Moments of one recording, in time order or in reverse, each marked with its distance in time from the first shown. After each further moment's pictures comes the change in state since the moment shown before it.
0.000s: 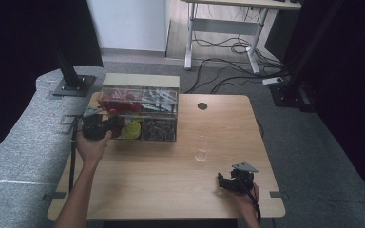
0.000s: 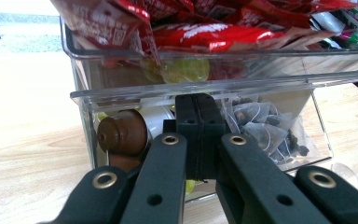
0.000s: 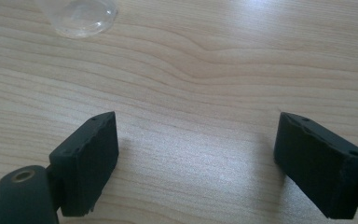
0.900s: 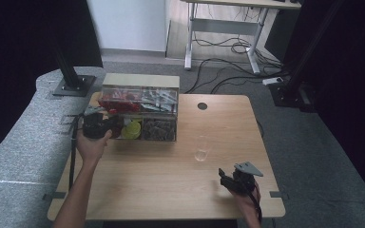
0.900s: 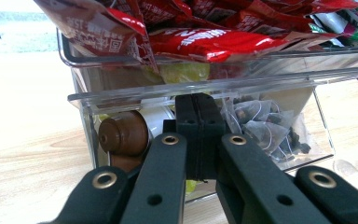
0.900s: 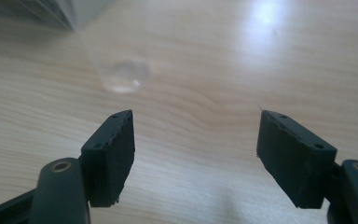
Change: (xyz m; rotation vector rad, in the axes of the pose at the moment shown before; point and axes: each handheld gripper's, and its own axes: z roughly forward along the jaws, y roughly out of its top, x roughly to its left) left arm 0.000 0.004 0.001 0.025 -0.001 0.014; right arm 0.011 0.013 -0.033 -0.164 0.030 -0.002
